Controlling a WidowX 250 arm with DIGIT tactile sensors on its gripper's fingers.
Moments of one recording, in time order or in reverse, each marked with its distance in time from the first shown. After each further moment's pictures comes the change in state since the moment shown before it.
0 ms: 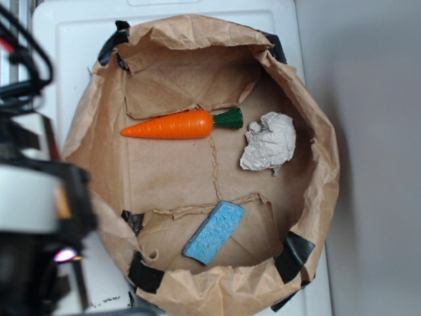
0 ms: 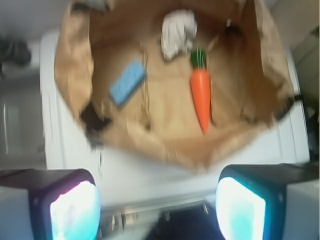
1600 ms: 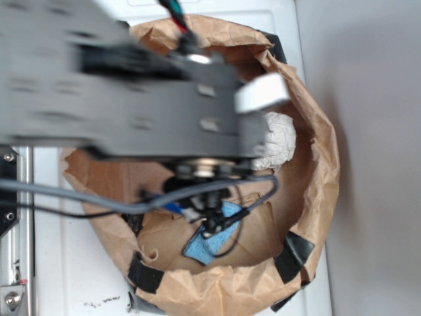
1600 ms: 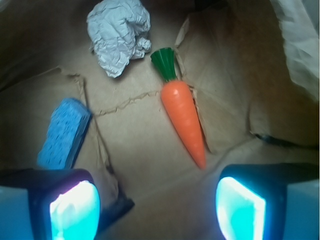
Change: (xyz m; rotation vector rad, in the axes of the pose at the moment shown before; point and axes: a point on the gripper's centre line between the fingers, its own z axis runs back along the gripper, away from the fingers) arm 0.062 0.034 -0.107 0.059 0.163 0.285
